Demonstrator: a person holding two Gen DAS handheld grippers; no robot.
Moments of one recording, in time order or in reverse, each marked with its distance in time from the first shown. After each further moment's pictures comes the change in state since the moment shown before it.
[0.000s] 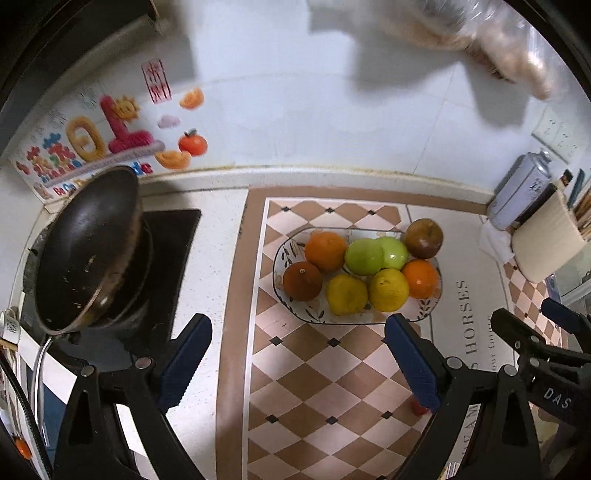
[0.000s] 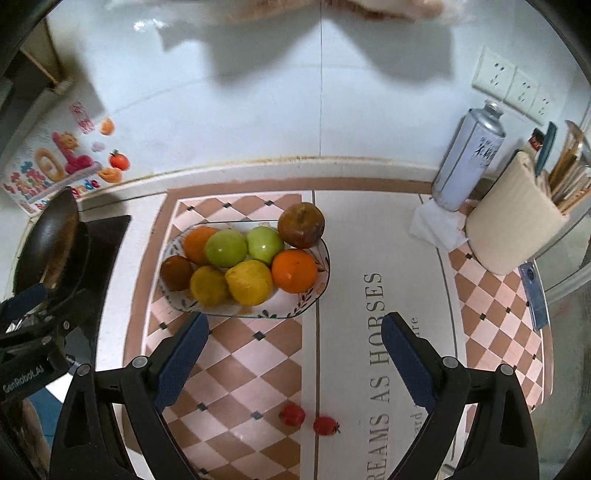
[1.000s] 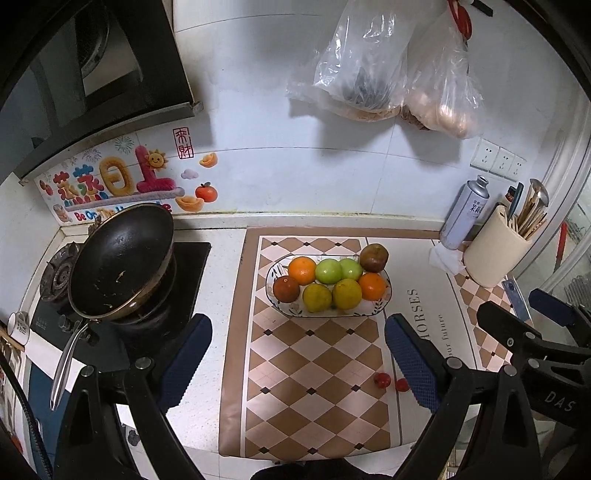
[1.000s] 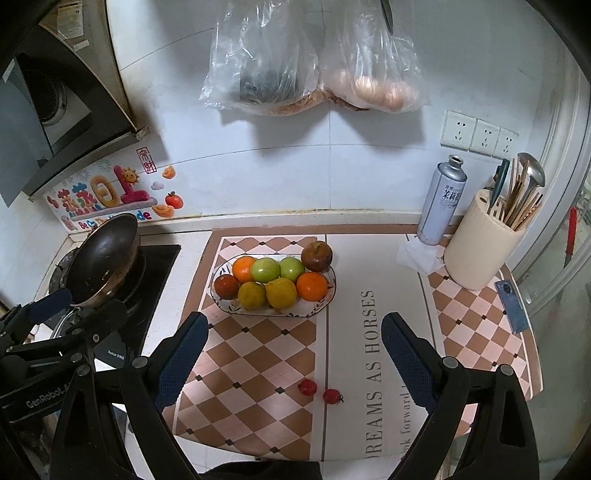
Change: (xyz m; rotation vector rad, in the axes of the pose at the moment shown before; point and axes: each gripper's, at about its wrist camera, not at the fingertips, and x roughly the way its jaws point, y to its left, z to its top) left arm -0.132 -0.007 -0.053 0.026 -0.190 -0.047; right arm -0.153 0.004 -0.053 -0.013 -0.203 0.064
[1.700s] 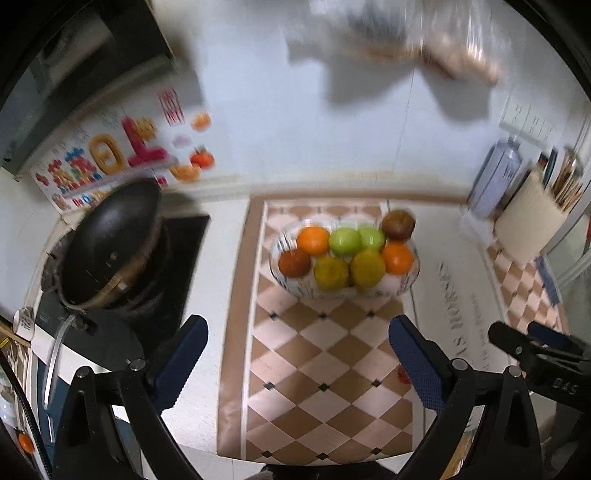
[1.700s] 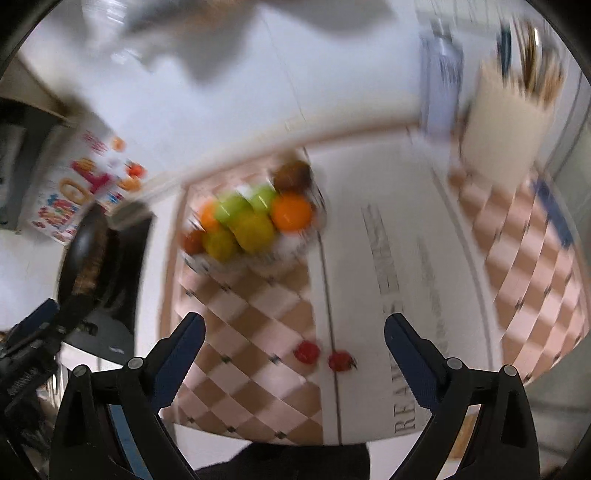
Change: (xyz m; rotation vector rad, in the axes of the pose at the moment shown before) left arm 0.091 -0.017 -0.016 0.026 0.153 0.078; right arm 0.143 -0.085 -0.051 0.238 0.294 0.093
